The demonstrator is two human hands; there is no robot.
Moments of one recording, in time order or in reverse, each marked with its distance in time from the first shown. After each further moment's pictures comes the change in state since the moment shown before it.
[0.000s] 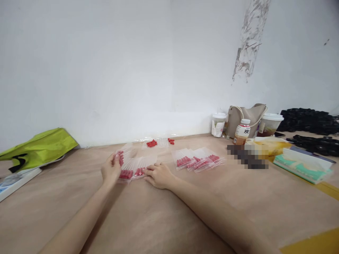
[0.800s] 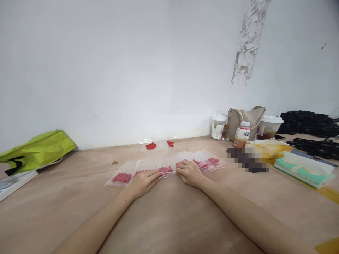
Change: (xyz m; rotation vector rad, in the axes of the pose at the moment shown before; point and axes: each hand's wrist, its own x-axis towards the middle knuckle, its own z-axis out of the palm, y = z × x) left_hand -0.056 0.031 0.050 0.349 -0.605 1.101; right_hand -0.077 0.082 -0.026 -0.265 0.142 -0.029
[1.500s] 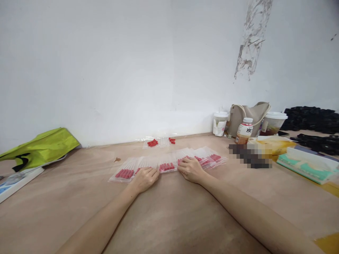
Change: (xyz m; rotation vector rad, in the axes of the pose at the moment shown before) left_hand 0.002 -0.001 0.002 0.330 0.039 0.193; right_hand 0.000 0.000 0.001 -0.081 0.006 -0.077
